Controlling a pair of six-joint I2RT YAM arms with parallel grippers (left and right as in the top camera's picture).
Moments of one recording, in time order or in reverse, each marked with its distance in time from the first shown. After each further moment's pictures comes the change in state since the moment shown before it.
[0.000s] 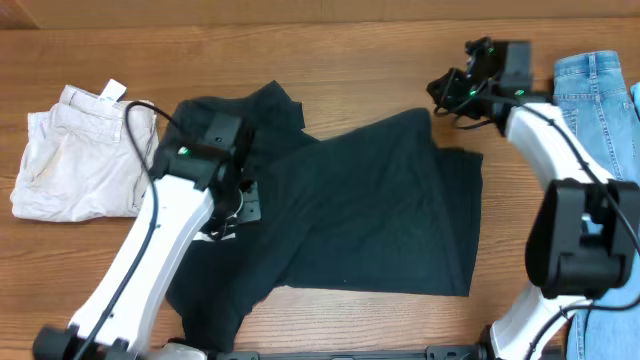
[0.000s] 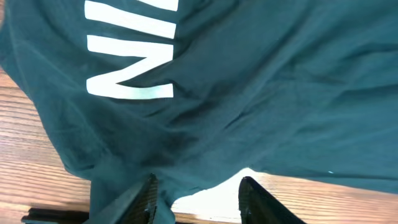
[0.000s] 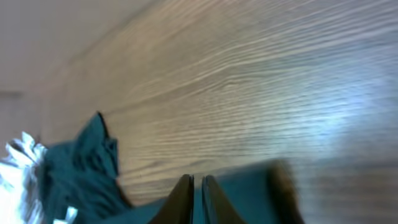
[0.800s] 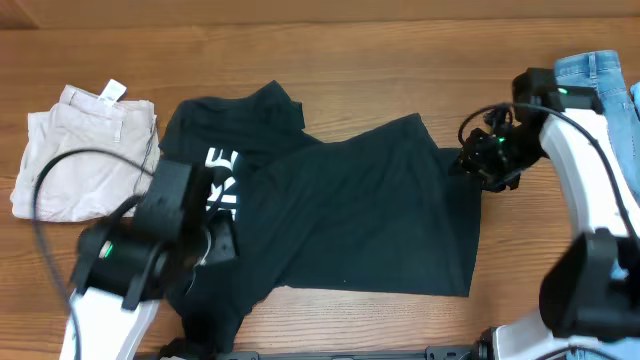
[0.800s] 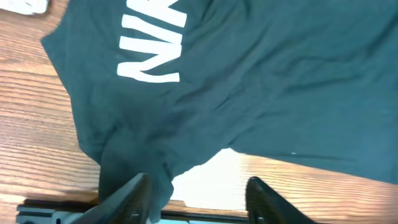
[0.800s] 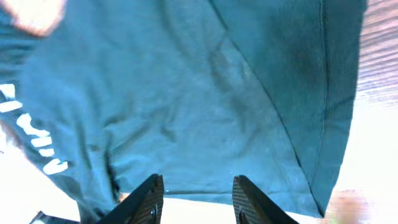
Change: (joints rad) left arm 0.000 -0.418 0.006 -0.116 -0.003 -0.065; right arm -0.052 -0.210 0.013 -0.924 0.093 -0.102
